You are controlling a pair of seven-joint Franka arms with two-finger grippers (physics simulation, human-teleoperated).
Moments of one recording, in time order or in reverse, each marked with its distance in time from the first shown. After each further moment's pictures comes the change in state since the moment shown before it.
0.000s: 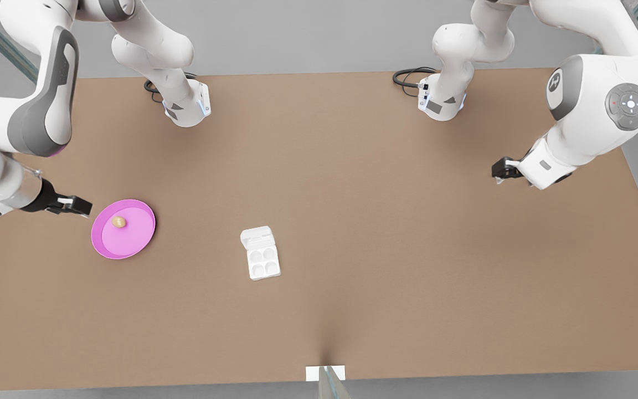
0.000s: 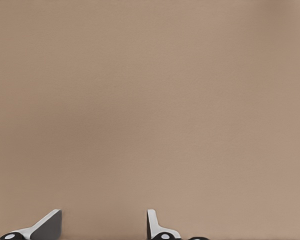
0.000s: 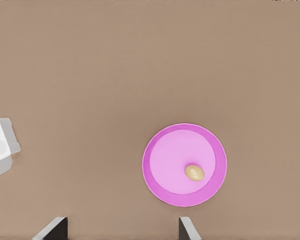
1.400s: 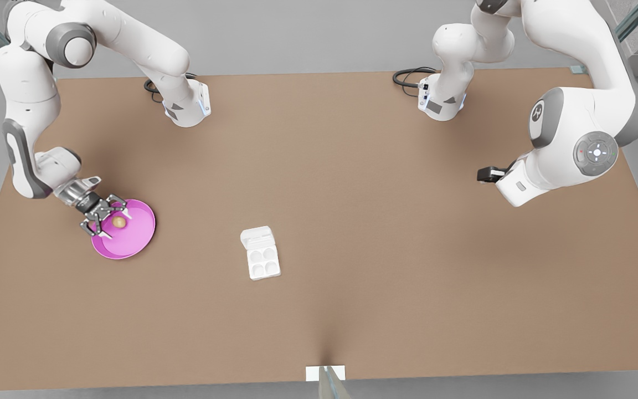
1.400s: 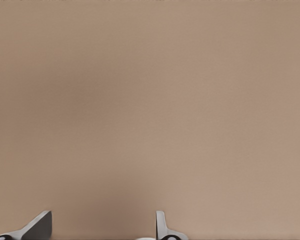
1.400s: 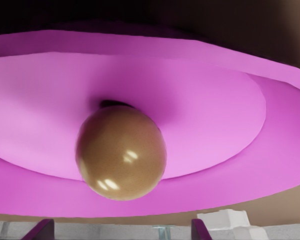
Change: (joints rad) left arm 0.004 0.090 -0.011 0.010 0.005 -0.115 0.016; right arm -0.497 0.333 0.000 -0.710 1.347 0.468 0.531
